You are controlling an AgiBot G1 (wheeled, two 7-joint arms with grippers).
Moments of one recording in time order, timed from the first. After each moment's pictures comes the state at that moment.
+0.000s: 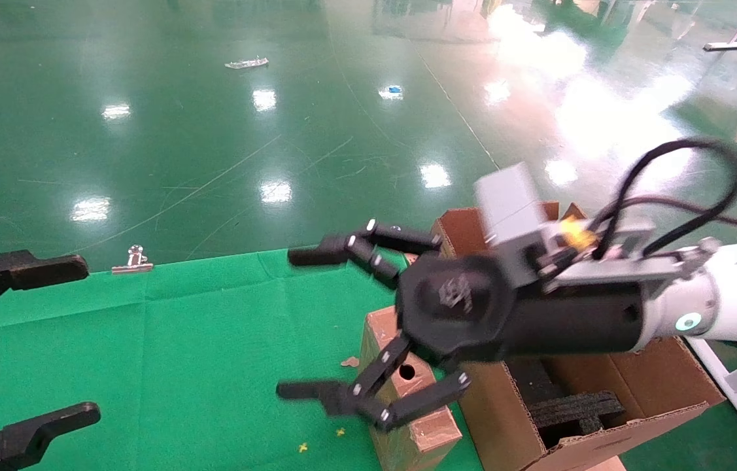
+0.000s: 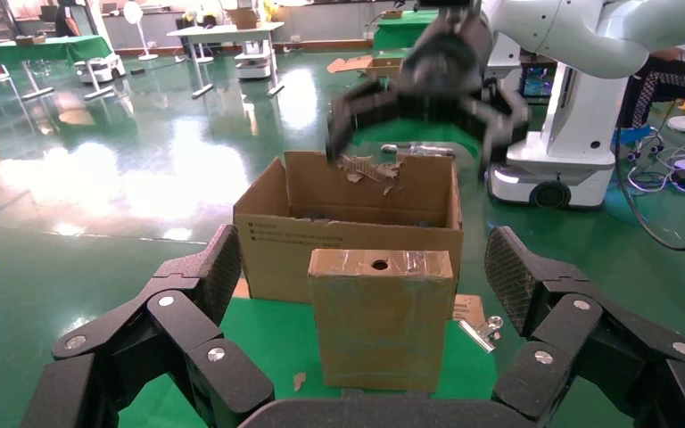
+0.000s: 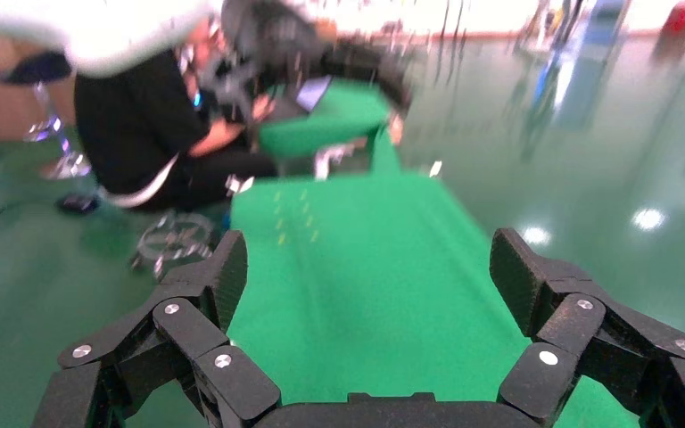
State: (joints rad) left arm -1.07 0.61 0.28 -1.28 0.73 1.50 -0.19; right arm 1.12 -0.63 -0.35 1.31 -0.85 -1.50 0.25
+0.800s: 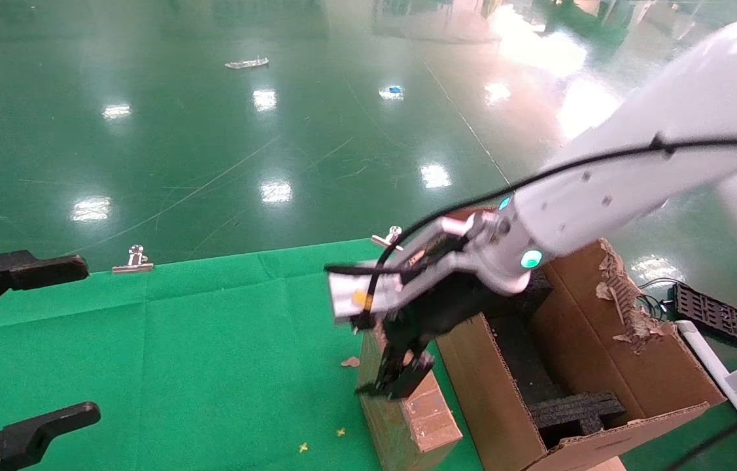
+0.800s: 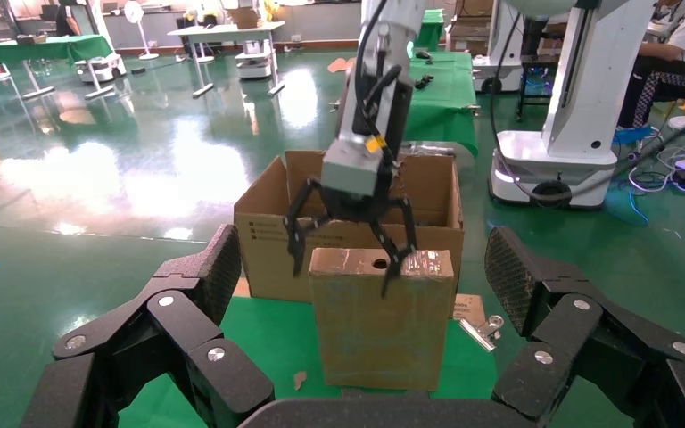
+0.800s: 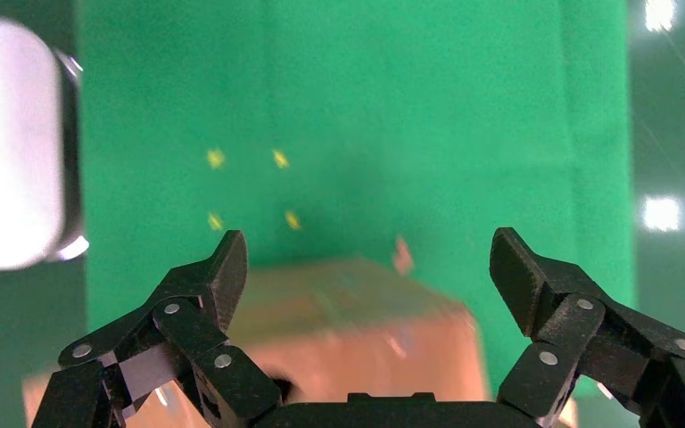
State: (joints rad) left arm -1.08 0.61 0.28 -1.28 0.73 1.50 -0.19; right arm 1.74 -0.83 -0.95 1.35 -1.53 -1.58 0.53
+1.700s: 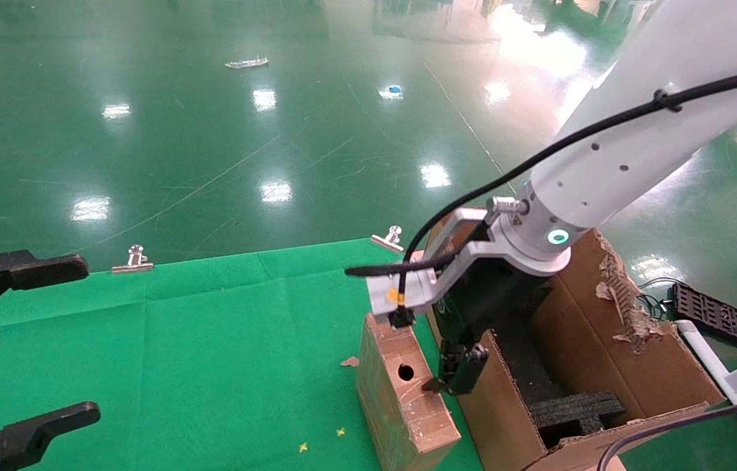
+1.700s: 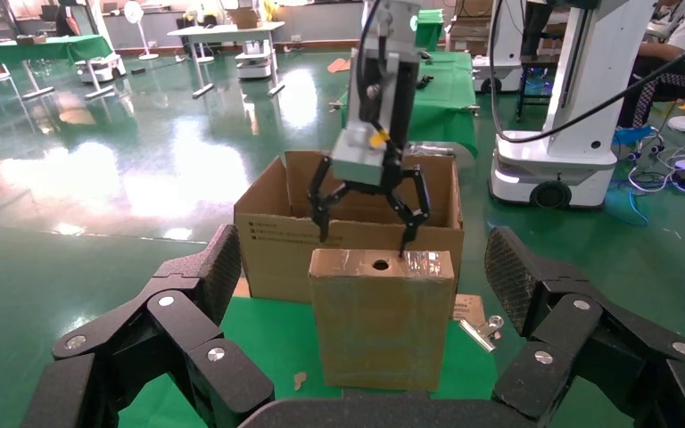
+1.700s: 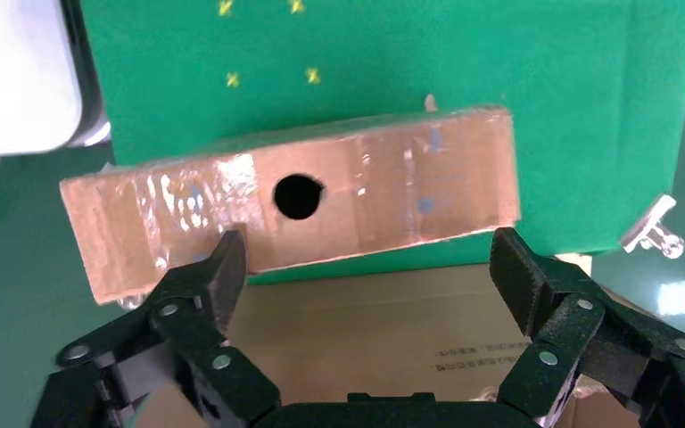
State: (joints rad) left arm -1.08 0.61 0.28 -1.28 0.73 1.49 -0.19; right arm 2.10 -0.85 -1.46 1.35 -1.47 -1.56 0.76
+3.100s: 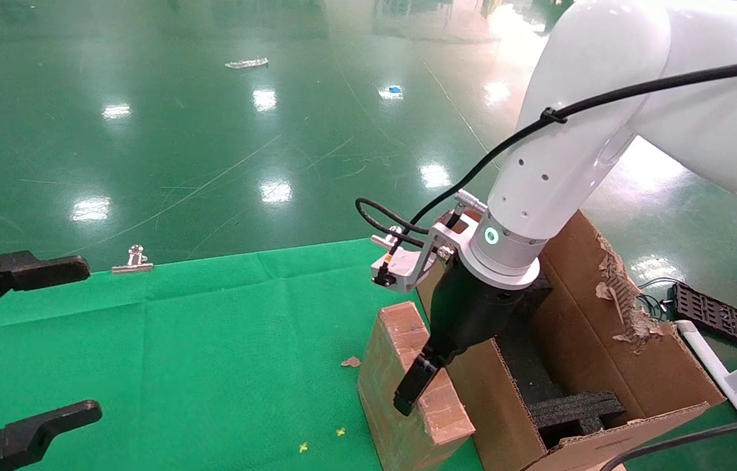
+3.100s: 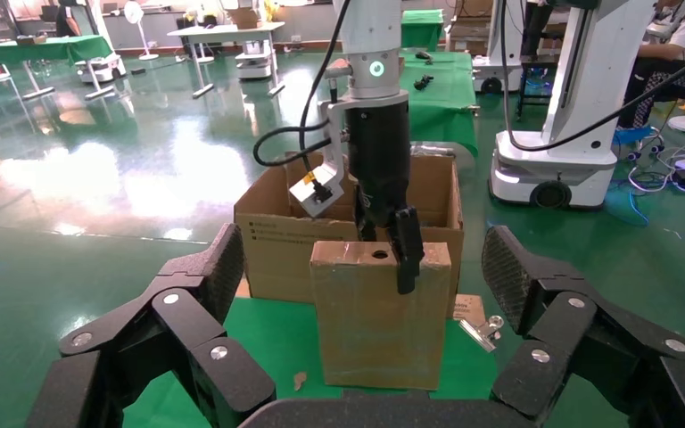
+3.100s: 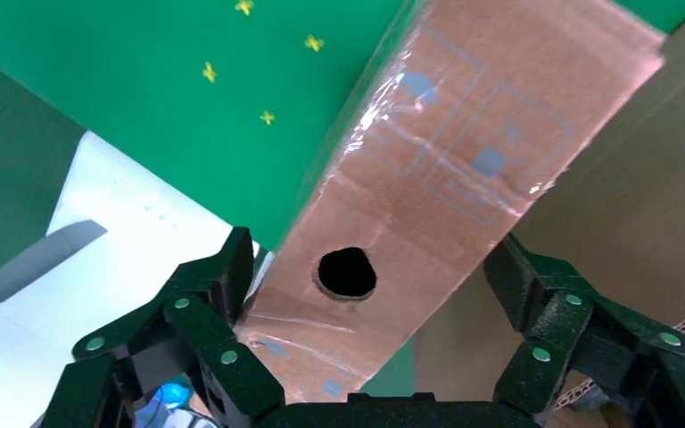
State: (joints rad) left arm -1.08 0.61 0.29 -1.28 0.73 1.49 -0.18; right arm 2.10 -1.00 -1.71 1.08 -1.32 -1.54 1.42
